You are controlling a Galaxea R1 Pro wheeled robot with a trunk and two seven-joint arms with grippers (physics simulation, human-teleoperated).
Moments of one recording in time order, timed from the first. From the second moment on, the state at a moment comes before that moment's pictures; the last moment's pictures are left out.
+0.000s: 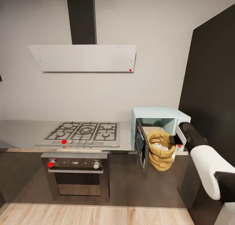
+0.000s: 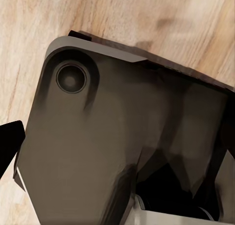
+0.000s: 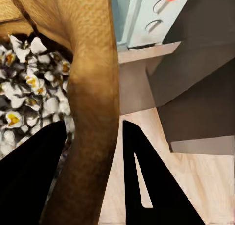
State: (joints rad) left arm 0.00 -0.03 0.06 -0.02 0.28 -0.06 -0.06; right arm -1.09 -0.19 -0.02 -0.55 -0.10 1.04 -0.18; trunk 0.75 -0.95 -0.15
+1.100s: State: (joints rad) left arm 0.00 -0.03 0.06 -0.02 0.28 -0.06 -0.06; right arm -1.17 -0.20 -0.02 -0.54 -0.09 1.04 -0.18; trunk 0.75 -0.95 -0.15
